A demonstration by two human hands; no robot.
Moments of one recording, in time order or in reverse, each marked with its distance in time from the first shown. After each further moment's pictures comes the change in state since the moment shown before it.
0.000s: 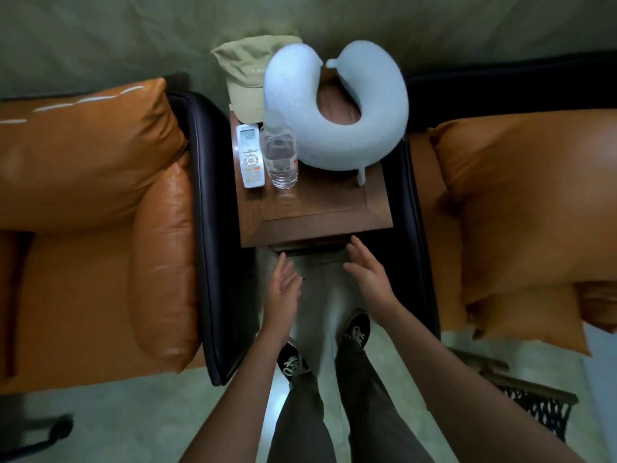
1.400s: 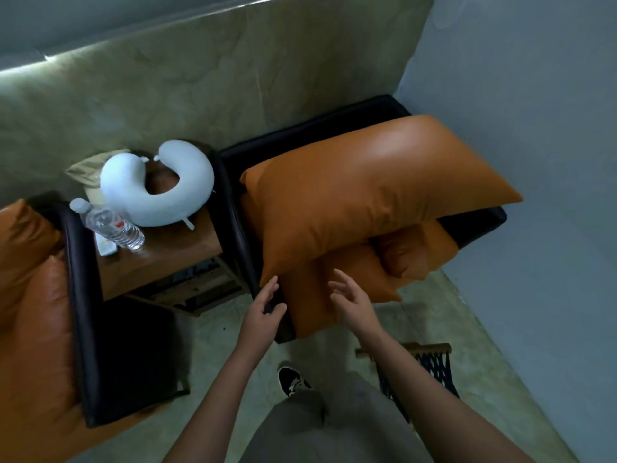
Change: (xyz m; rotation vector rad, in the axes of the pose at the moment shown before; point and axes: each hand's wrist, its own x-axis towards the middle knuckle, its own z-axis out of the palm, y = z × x) left_hand -0.233 -0.008 0.281 0.474 -0.308 0.268; right_hand -0.230 0.020 -0.340 -0.009 0.262 -0.187
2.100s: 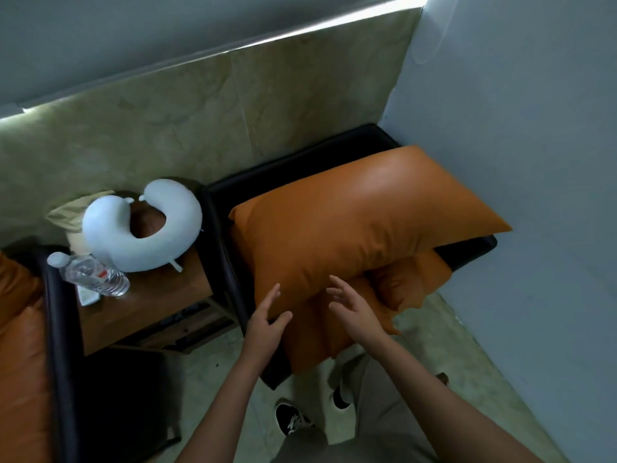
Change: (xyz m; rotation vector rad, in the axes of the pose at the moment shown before) left_hand 0.077 0.038 0.013 0.020 -0.036 0.068; right_hand 0.061 -0.047 -0.029 -0.148 -0.075 -0.072
